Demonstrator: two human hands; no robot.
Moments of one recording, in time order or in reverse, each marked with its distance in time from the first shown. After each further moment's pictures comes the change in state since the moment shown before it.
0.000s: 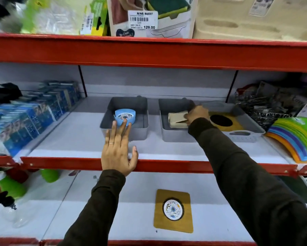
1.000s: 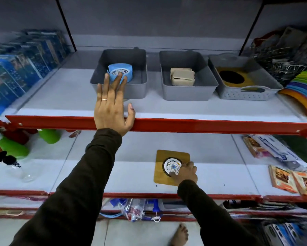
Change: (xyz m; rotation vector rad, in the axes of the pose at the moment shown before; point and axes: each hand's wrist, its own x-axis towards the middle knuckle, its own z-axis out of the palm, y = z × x) left_hand -0.002 0.003 0.000 0.018 0.038 0.022; right_hand -0.219 0.235 0.182 -0.448 -0.473 0.184
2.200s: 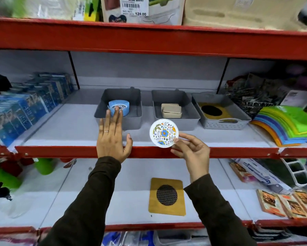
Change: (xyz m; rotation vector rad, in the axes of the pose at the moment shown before) left_hand -0.001 0.001 -0.009 -0.053 -0.075 -0.057; right_hand -0.130 -0.066 -0.232 1.568 0.182 -0.472
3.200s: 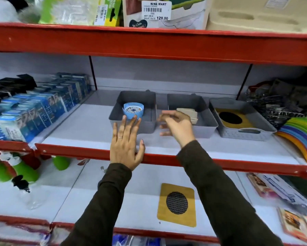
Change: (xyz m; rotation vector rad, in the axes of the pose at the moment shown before) left_hand -0.007 0.002 -0.004 -0.065 0.084 0.071; right_hand 0.073 -0.019 0.094 -0.193 -0.274 0.066
